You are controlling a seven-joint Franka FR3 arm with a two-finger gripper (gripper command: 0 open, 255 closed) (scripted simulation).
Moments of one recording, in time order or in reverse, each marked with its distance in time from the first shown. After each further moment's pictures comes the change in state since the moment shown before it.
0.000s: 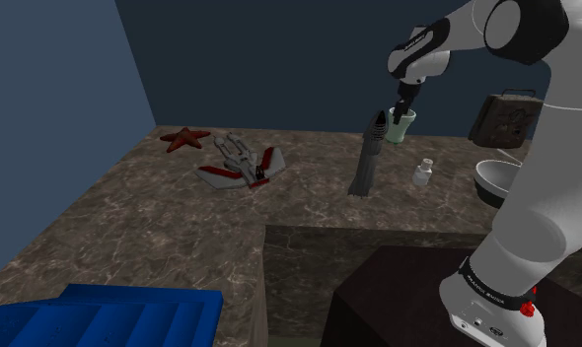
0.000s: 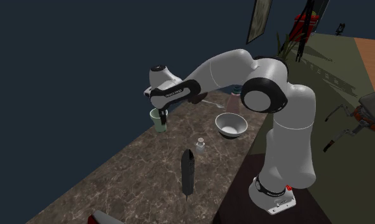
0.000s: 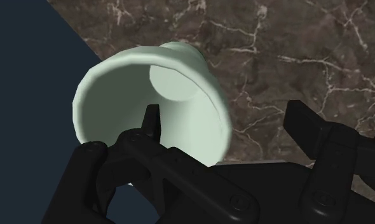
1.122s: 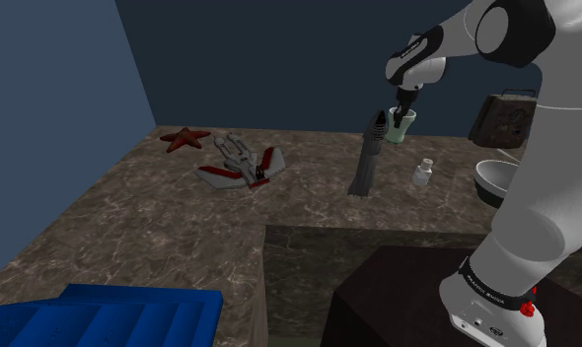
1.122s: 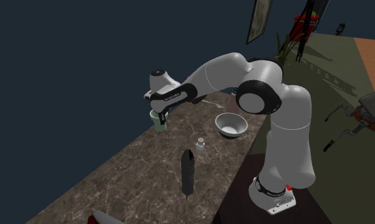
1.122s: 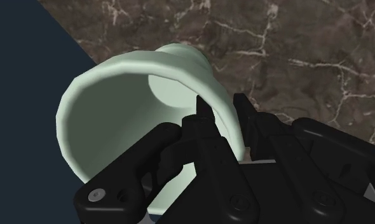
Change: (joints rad) arm -0.013 0.044 0.009 -0.006 0.026 0.047 -0.017
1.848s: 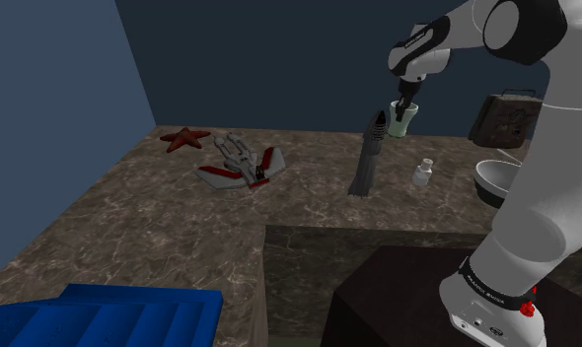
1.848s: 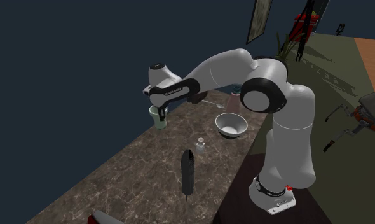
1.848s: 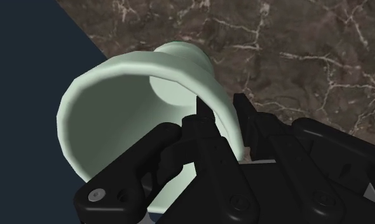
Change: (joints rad) arm 0.009 -0.039 -0.009 0.032 -0.023 -0.069 0.012
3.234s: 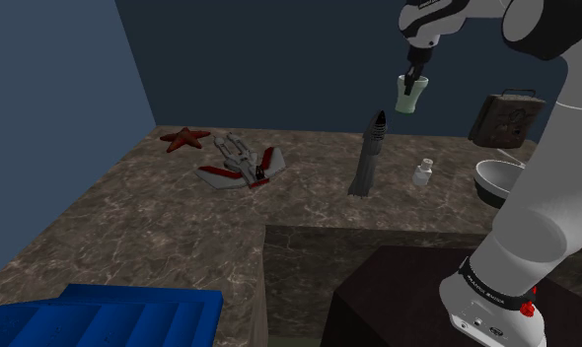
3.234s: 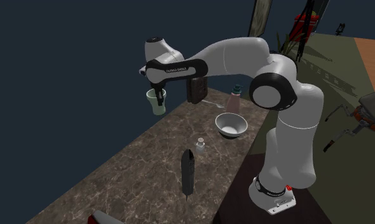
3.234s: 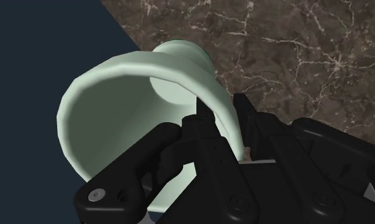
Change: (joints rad) arm 0.009 -0.081 -0.016 0.188 -0.044 -0.260 0.013
